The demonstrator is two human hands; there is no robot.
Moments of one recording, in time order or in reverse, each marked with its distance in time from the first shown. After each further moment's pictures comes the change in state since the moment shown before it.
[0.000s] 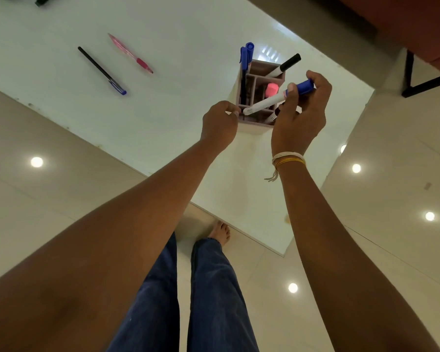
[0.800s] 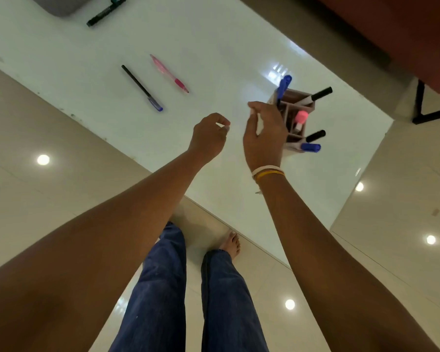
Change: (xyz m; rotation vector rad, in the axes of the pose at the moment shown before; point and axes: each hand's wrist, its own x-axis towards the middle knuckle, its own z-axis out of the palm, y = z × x) left_hand 0.018 -0.033 -0.093 0.042 0.003 0.073; right_hand -0.046 -0.033 0.081 -0.142 -0.326 -0.247
